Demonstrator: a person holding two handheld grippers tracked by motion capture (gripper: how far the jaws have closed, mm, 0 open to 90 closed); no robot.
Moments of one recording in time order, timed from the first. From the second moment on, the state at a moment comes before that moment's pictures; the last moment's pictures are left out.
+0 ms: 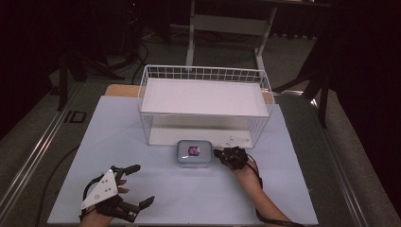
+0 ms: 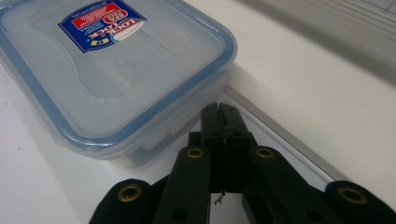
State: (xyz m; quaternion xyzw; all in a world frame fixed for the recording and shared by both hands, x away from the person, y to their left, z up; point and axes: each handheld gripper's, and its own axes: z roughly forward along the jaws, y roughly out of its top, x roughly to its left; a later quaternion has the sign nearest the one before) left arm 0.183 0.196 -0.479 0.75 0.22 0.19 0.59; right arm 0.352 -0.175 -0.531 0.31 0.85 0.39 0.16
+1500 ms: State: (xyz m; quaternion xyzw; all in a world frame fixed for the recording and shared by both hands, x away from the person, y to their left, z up) left arm 0.259 0.161 -0.465 0.77 0.35 0.07 0.53; right arm 0.314 -0.210 -0.478 0.36 0.80 0.48 0.08
